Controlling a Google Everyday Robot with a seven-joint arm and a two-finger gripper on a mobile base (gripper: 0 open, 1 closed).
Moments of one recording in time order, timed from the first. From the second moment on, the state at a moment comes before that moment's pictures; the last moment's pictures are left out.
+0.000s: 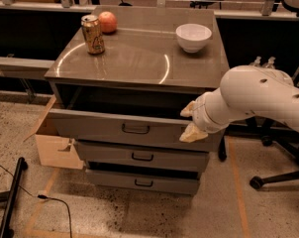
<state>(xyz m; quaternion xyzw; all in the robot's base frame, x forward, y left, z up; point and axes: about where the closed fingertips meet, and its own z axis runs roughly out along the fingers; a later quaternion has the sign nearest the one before) 0.549 -0.118 0.752 -0.67 0.69 -0.02 0.28</state>
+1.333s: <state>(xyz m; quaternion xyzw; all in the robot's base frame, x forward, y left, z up) 0.587 -0.114 0.711 -0.68 0.69 -0.02 0.27</state>
